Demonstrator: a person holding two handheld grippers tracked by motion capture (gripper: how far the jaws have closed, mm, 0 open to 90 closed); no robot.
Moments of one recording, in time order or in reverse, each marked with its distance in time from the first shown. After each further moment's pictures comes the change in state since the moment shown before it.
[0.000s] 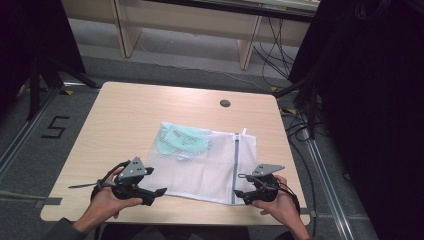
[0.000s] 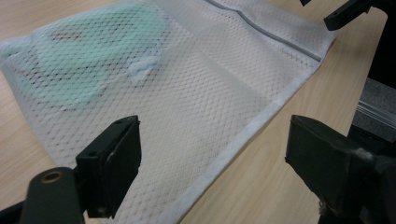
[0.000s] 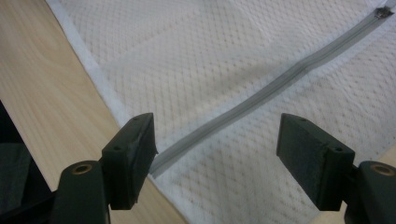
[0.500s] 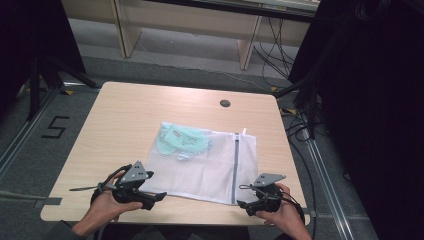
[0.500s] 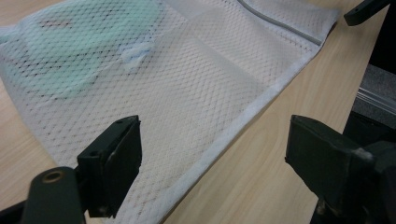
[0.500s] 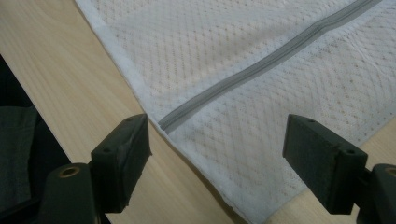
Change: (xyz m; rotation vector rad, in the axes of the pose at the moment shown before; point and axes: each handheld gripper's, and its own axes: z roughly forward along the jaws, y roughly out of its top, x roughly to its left) left arm -0.006 -0.005 0.002 0.035 0.002 0.002; right arm 0.011 -0.019 -0.010 0.086 -0.004 -0.022
